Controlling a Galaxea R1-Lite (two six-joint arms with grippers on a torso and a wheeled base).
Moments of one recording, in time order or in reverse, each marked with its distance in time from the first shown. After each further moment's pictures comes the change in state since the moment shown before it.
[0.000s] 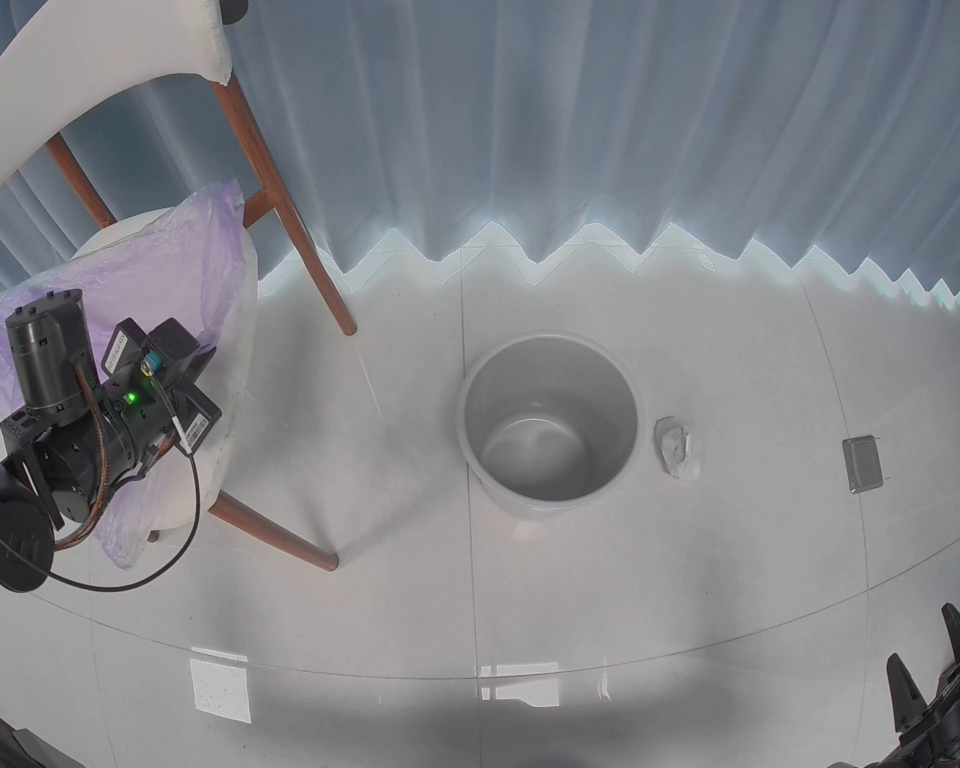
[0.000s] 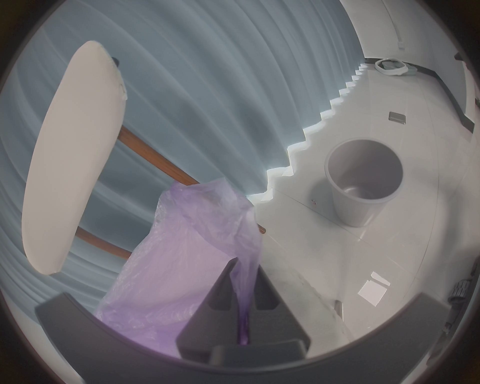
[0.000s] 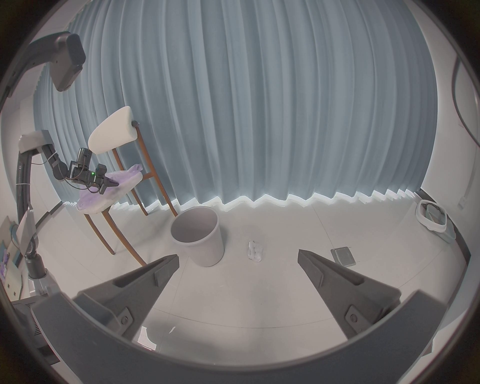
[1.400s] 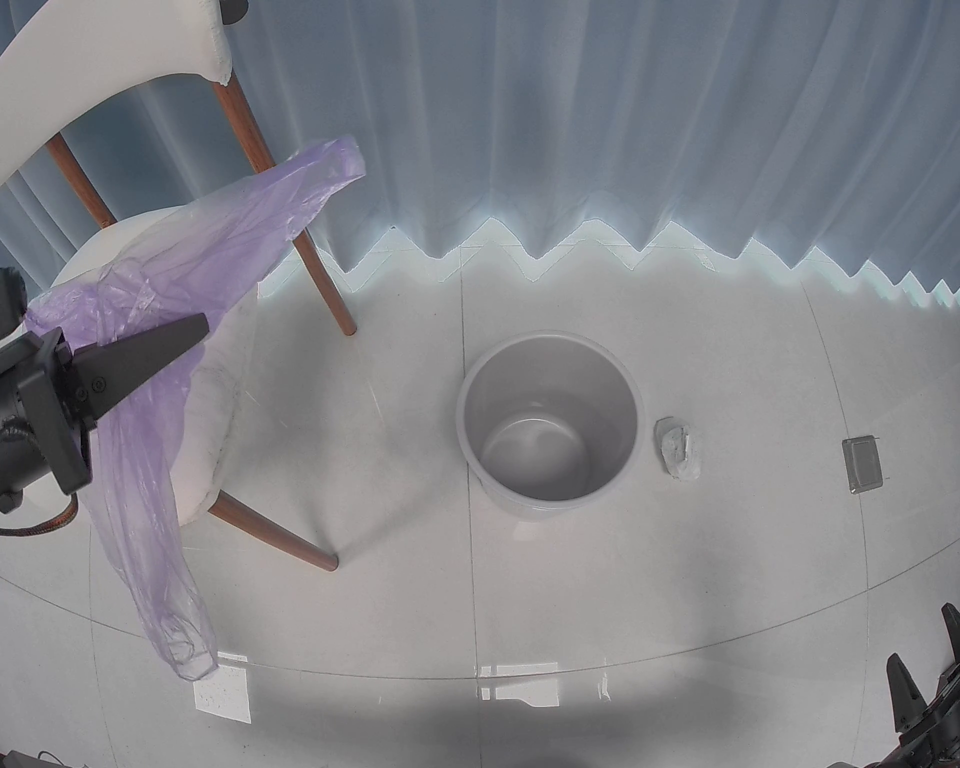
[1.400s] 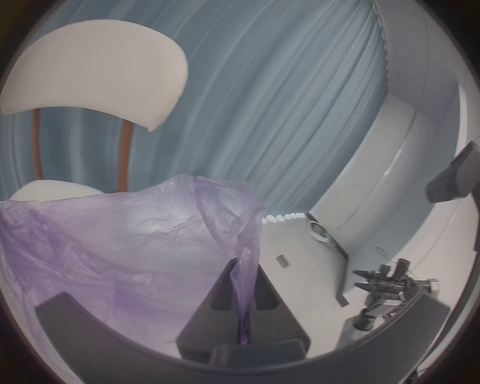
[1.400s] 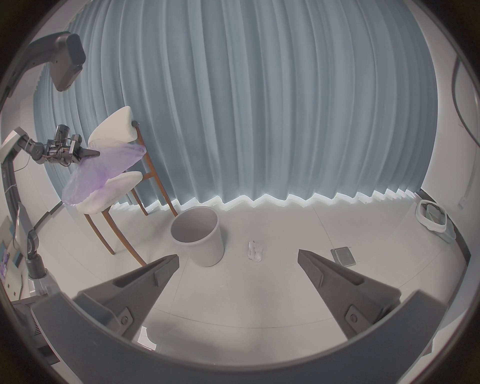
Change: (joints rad) left arm -0.089 -0.406 -0.052 0.331 -0.652 -0.937; right arm 0.000 0.000 0.000 0.000 0.000 0.000
